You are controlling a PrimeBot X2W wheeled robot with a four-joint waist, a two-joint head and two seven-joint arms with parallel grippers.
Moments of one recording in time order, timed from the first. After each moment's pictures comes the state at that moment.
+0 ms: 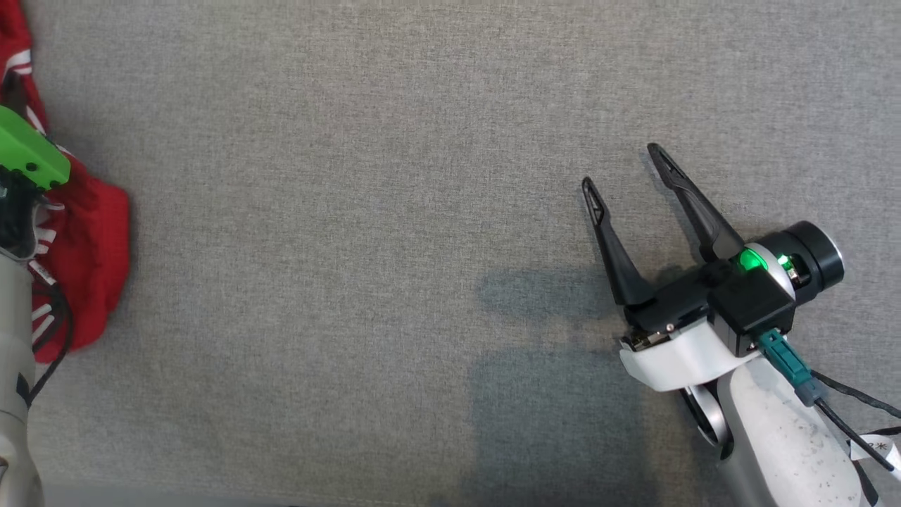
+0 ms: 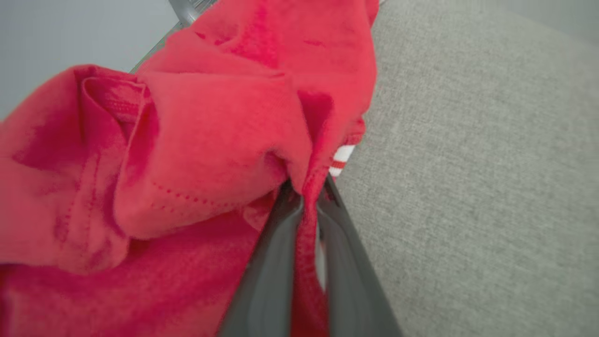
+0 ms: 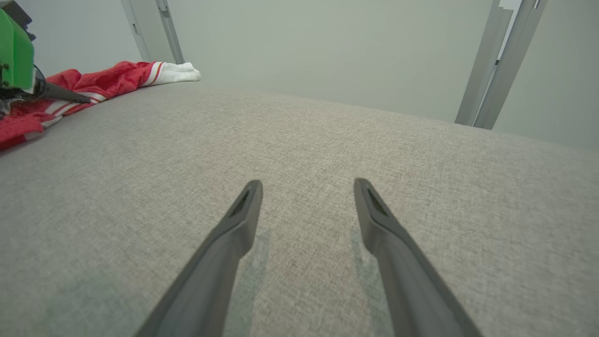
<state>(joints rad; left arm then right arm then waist) -1.05 0.37 -0.11 1.11 -0.63 -0.13 0.04 -0.28 -0.14 0.24 -0.05 -0.06 0.13 -0.26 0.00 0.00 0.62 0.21</state>
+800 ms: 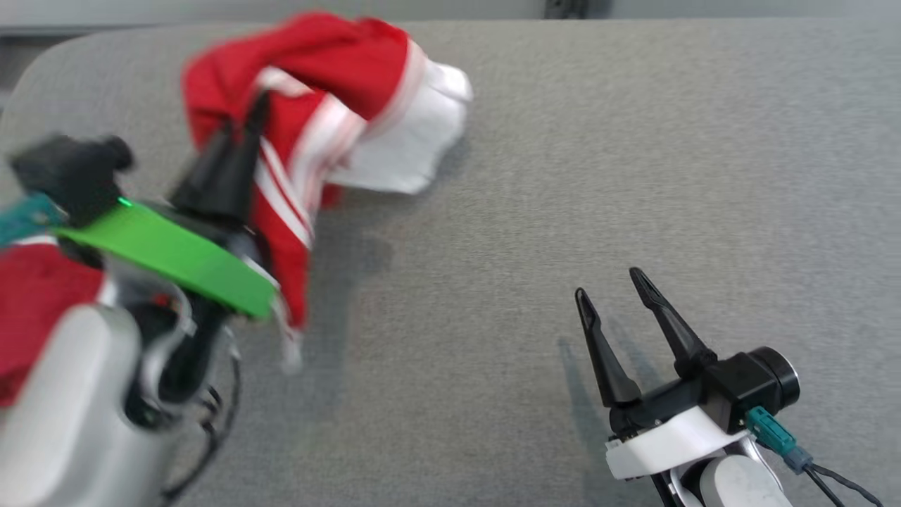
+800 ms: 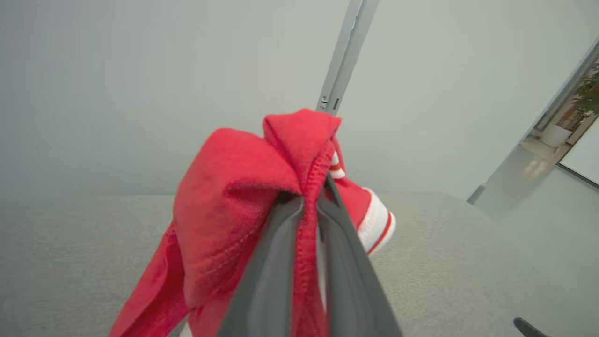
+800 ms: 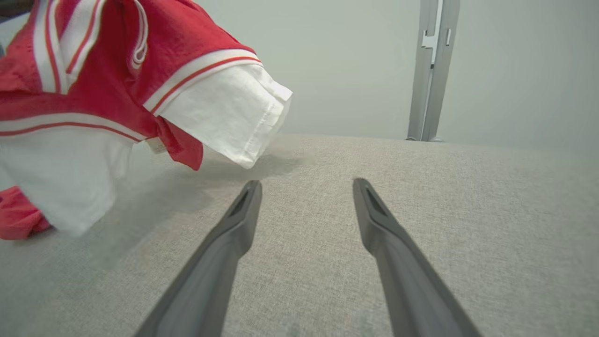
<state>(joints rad) -0.52 0.42 -0.38 -0.09 -0.86 0.01 0.10 -0.05 -0.05 0.24 -0.01 0.09 0.13 -0.26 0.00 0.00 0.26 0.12</state>
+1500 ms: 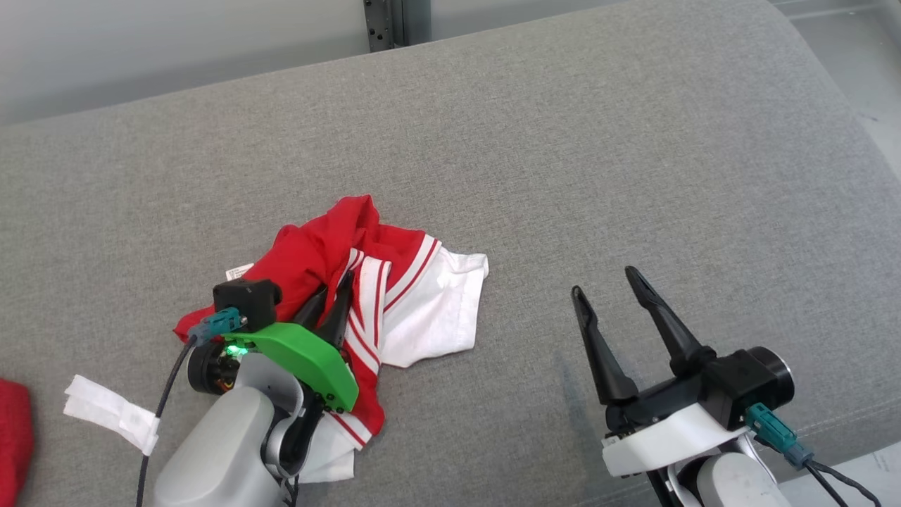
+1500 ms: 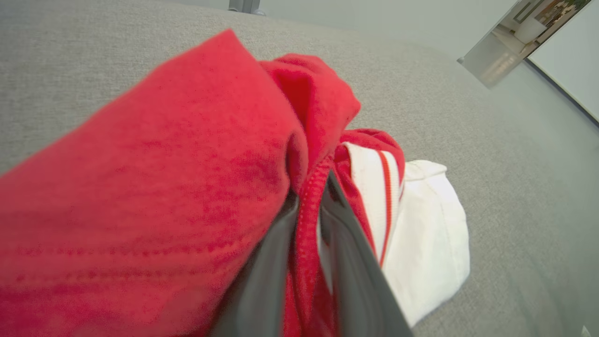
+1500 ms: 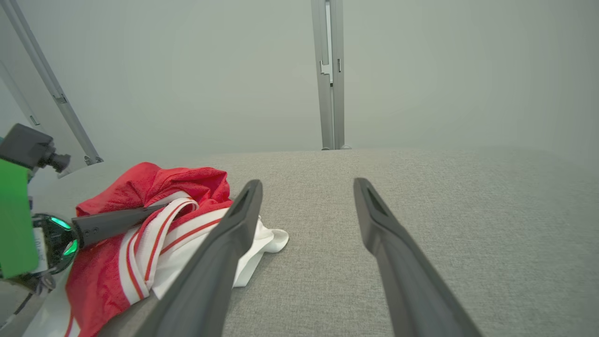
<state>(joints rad) -0.46 0.23 -0.59 0.53 -0.79 -0.06 -0.09 -0.06 -0.05 0.25 -0.01 0.13 0.13 -0.26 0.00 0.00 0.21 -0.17</state>
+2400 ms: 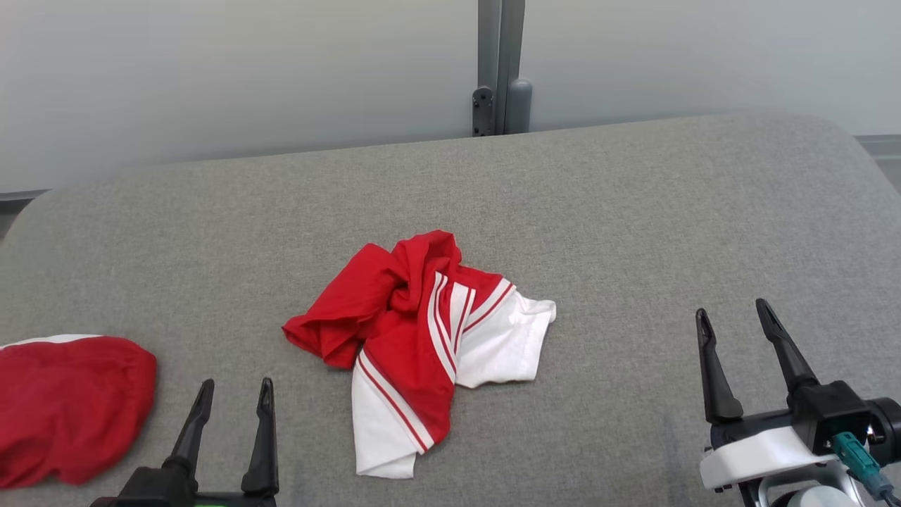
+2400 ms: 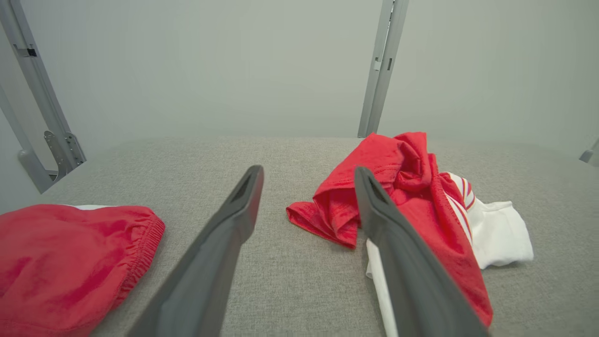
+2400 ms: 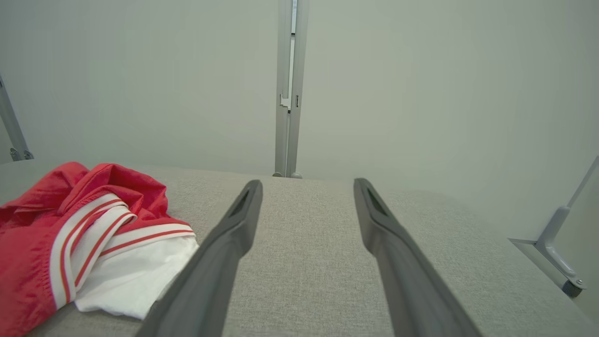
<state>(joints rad) 0.14 0.20 -0.18 0.03 -0.32 0.03 -0.26 0.06 -0.05 -0.04 -0.01 -0.03 0.13 -0.26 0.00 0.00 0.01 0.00</state>
